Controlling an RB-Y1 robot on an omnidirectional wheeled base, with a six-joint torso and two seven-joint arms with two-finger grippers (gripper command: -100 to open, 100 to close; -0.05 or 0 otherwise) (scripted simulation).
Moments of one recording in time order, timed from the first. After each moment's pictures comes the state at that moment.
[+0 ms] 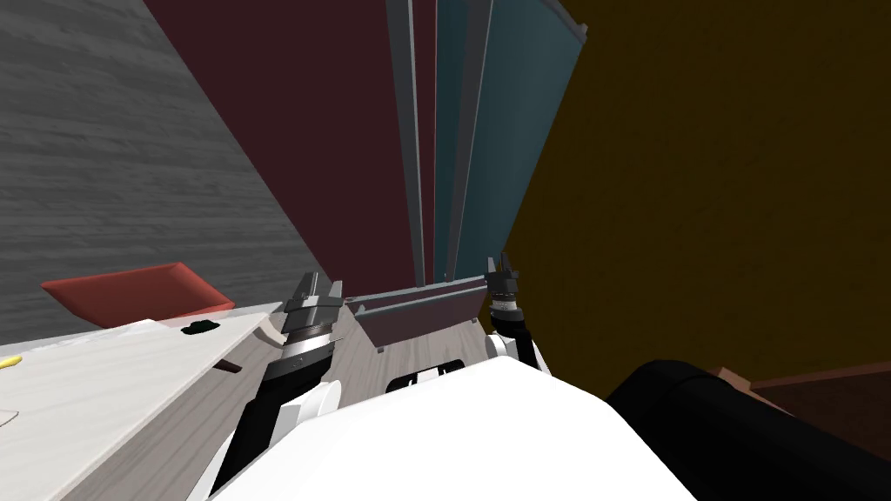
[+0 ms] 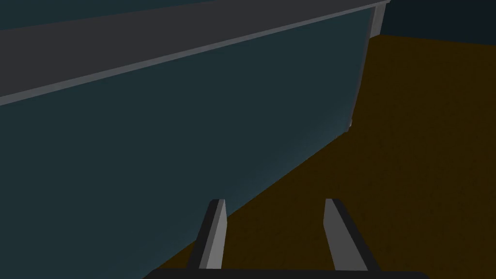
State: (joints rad) left arm 0.53 0.03 -0.04 -2.25 0.04 -0.38 0.04; right arm 0.53 0.05 0.07 -2.32 0.02 -0.49 -0.15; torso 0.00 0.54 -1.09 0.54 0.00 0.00
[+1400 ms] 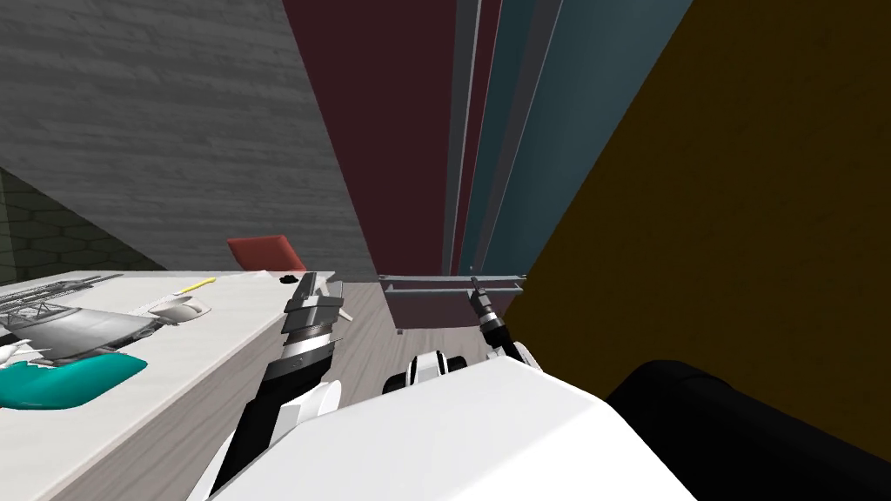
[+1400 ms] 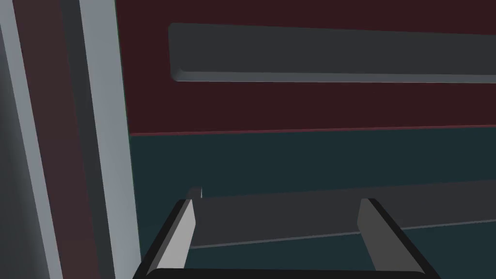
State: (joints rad) left arm 0.53 0.03 -0.04 -2.25 0.04 -0.38 0.04; right arm 0.55 -0.16 0.15 -2.08 0.10 -0.23 -0.14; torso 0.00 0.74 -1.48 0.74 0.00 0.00
